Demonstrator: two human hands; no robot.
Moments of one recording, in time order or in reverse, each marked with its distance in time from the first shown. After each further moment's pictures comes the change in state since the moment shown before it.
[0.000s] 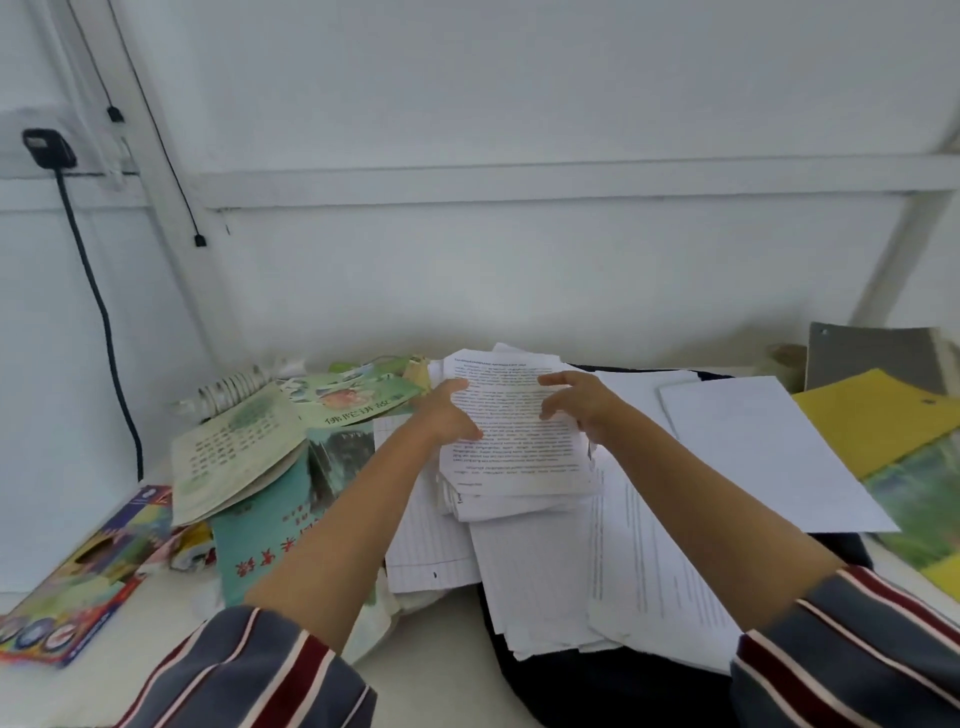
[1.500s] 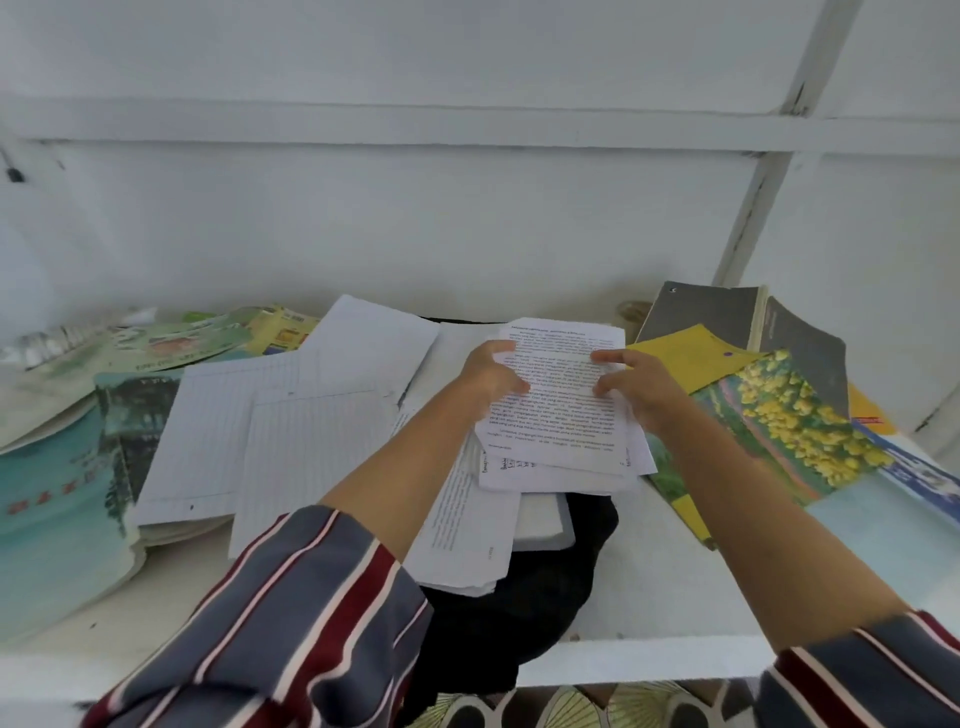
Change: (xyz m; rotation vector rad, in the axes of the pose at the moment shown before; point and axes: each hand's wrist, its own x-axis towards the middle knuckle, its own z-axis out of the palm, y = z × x) left_hand -0.004 0.113 0.237 -0.352 -0.105 -0.031; right_hand -0.077 0.058 -0.246 0.085 0.239 0.013
